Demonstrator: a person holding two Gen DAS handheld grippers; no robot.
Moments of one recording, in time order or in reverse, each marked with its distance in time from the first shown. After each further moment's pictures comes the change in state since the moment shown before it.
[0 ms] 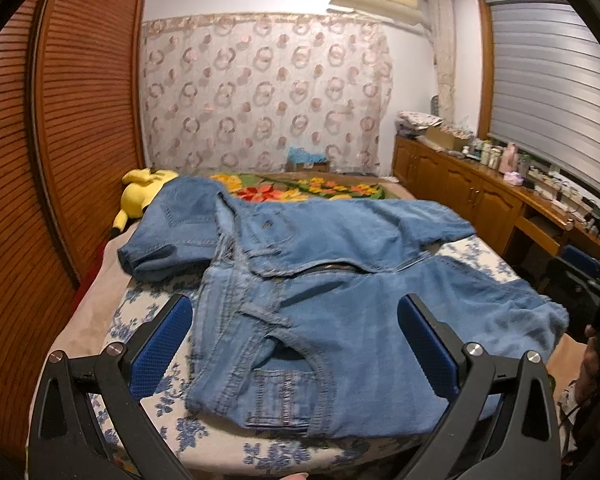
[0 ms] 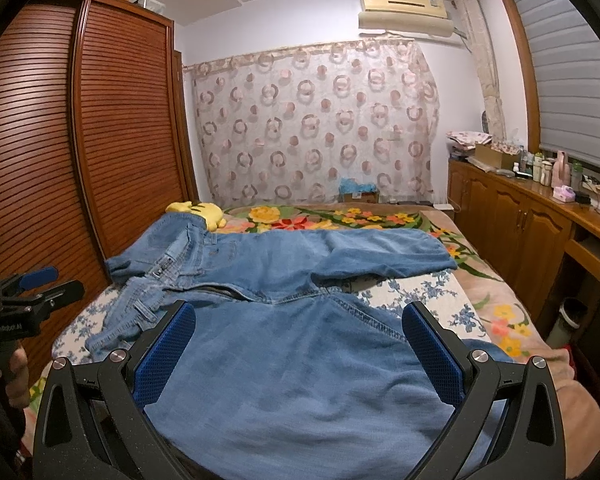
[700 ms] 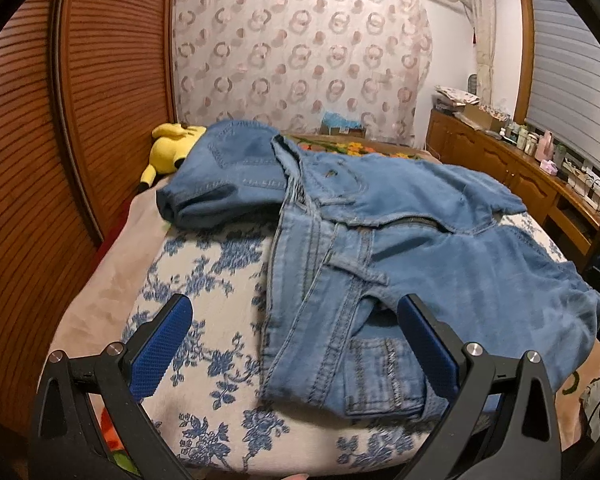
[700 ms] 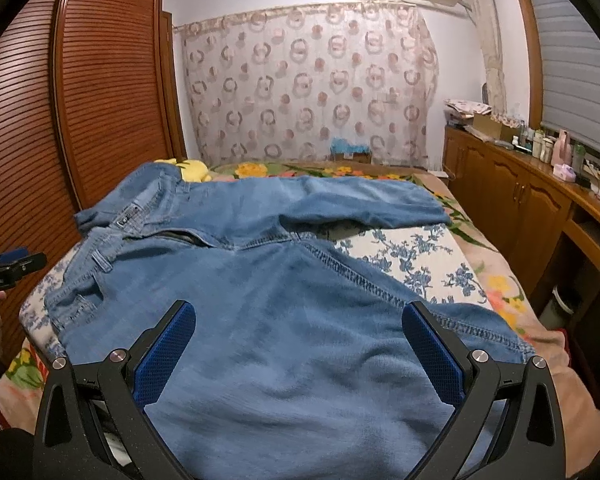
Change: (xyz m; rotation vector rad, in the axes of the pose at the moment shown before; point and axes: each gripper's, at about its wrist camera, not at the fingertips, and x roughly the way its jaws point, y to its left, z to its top) left arm 0.046 0.068 -0.035 -0.054 0.129 0.081; right arm 0.028 -0.006 -0.004 -0.027 0.146 -0.027
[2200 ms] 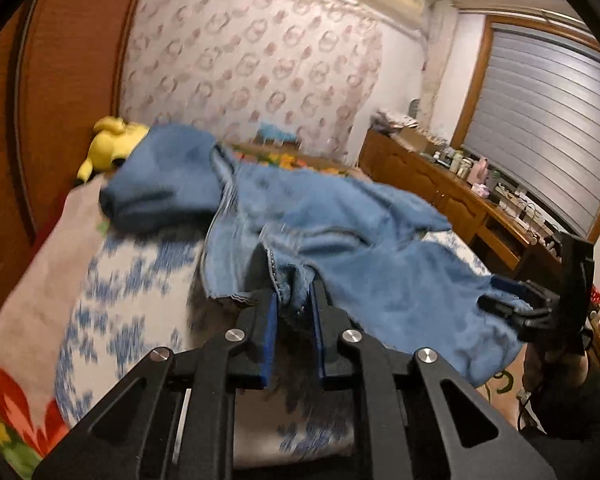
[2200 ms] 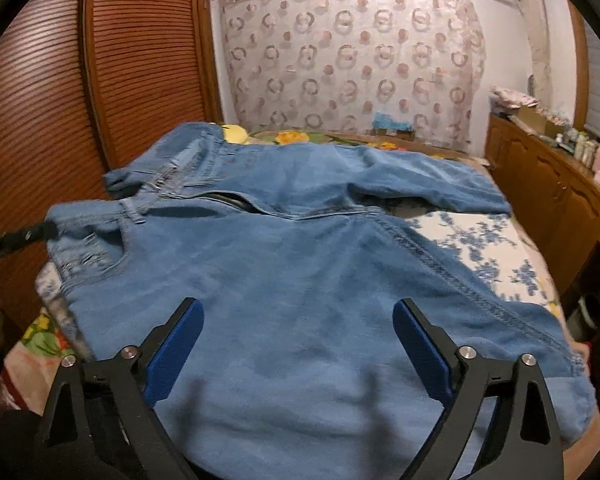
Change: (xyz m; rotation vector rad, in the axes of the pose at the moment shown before) left arm -0.030 0.003 0.009 -0.025 -0.059 -0.303; right arm 0.016 0.022 0.021 -0.073 0.083 0.144
